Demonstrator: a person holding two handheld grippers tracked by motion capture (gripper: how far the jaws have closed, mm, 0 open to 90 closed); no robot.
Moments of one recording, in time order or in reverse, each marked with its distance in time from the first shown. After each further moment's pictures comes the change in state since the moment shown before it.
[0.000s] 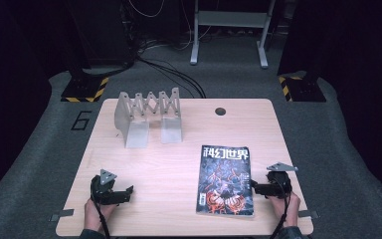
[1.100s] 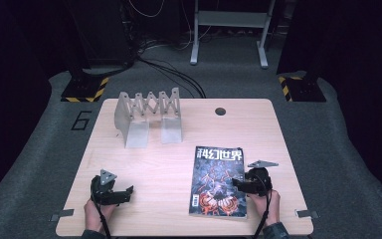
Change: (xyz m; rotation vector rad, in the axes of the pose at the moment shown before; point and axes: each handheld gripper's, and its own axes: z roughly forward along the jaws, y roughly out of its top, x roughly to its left) left arm -0.001 -0.001 -0.001 -0.004 0.002 -0.004; right arm 0.051 0.022 0.019 0.035 0.166 0.032
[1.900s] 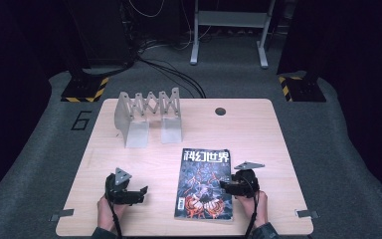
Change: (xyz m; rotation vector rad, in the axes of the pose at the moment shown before) left arm -0.042 0.021 0.007 -0.019 -0.095 0.096; right arm 0.033 0.005 0.014 0.004 0.062 -0.039
